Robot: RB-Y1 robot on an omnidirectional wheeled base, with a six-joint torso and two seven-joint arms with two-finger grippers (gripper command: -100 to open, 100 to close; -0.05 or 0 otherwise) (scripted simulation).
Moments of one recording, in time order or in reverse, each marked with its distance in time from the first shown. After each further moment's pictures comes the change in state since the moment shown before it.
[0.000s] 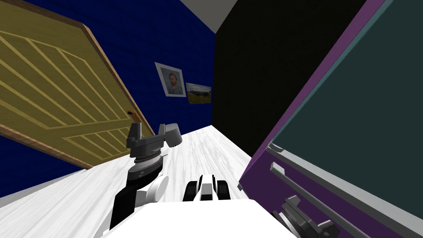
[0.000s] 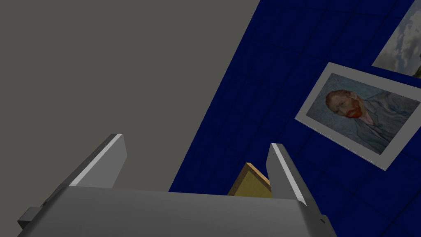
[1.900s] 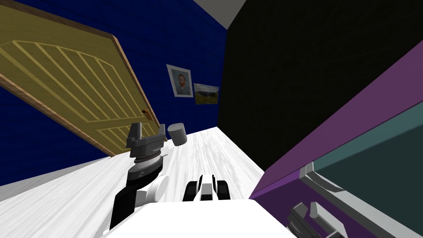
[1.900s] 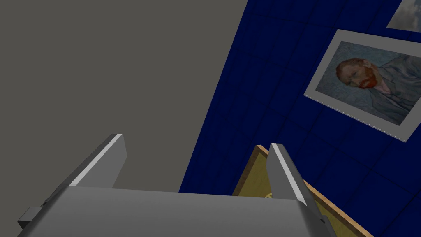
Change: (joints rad) left arm 0.000 0.000 0.000 0.000 0.000 0.000 0.000; right arm -0.002 -0.005 -0.012 0.177 0.151 0.185 -0.020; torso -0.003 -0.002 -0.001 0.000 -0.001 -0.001
